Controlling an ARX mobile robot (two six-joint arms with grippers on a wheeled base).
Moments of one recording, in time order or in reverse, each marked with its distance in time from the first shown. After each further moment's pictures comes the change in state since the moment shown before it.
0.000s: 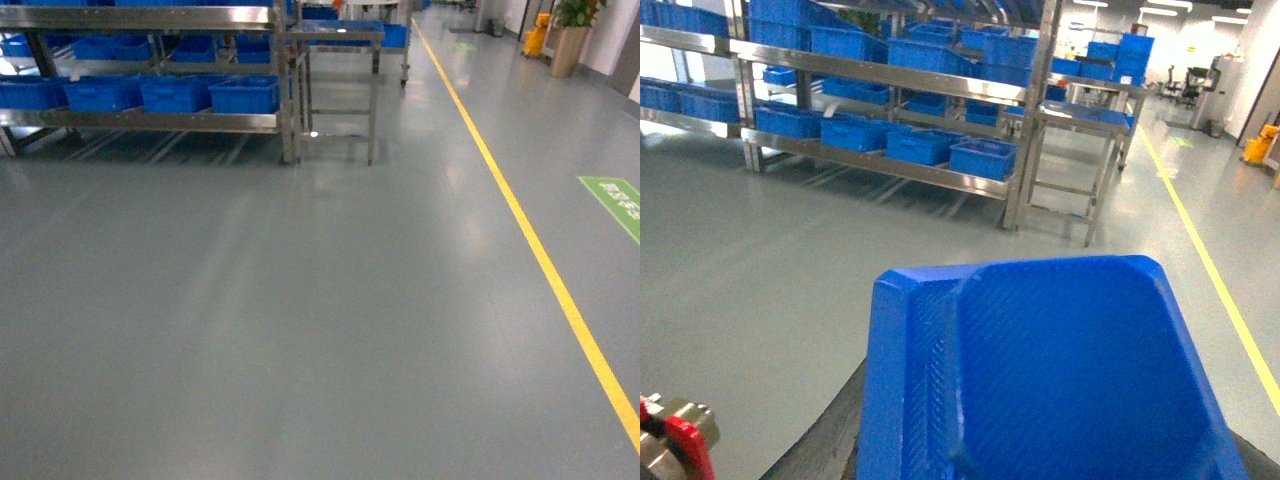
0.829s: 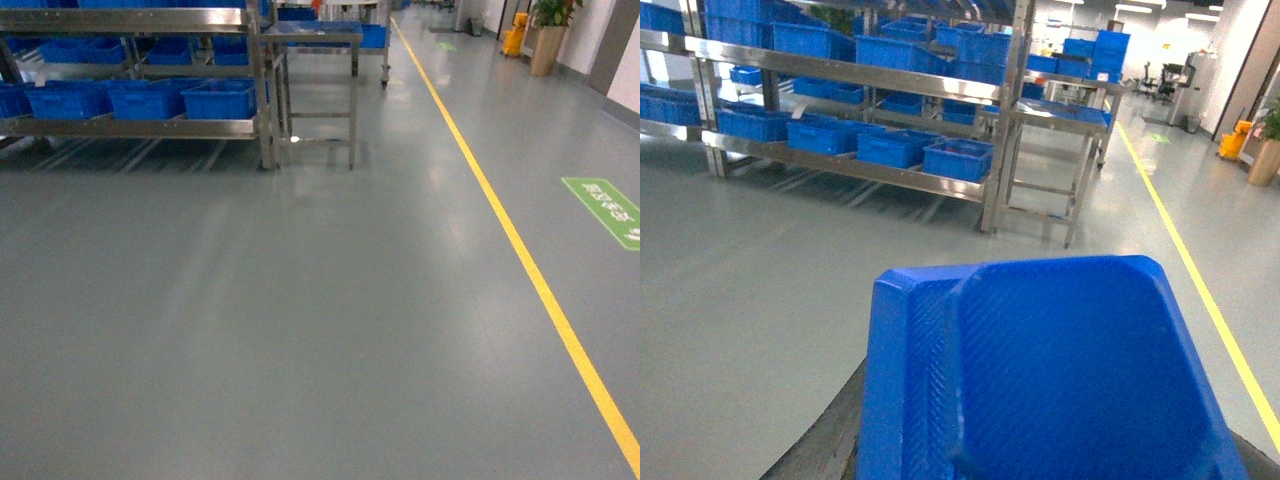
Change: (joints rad) left arm -0.003 -0.001 0.000 0.000 0.001 0.000; right arm 0.000 0.000 0.000 0.000 0.000 0.000
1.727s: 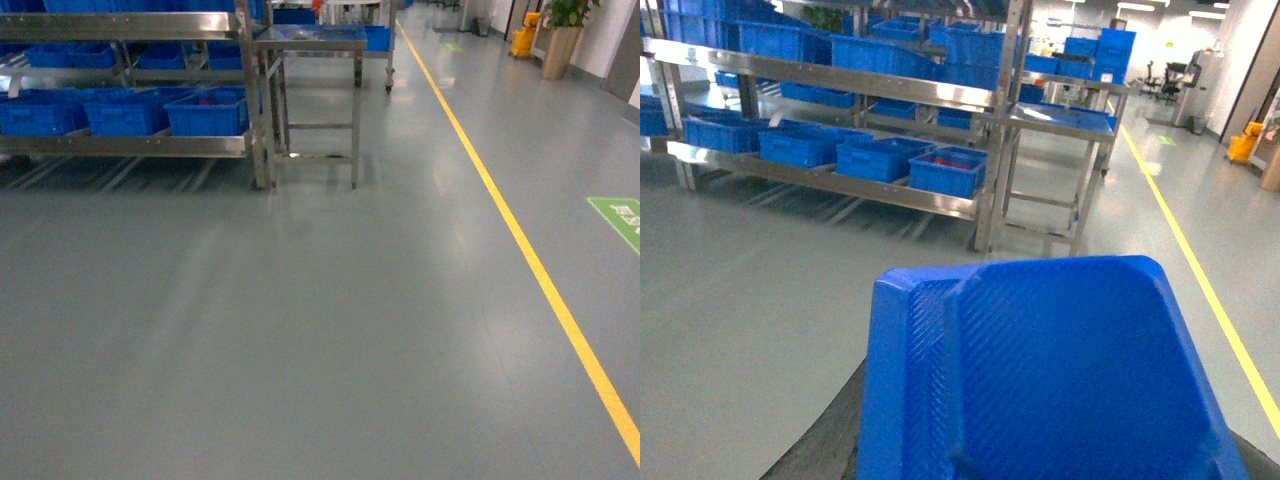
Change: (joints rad) left arm 0.000 0.002 0.000 0.002 0.000 -0.001; right arm 0.000 0.000 0.000 0.000 0.000 0.000
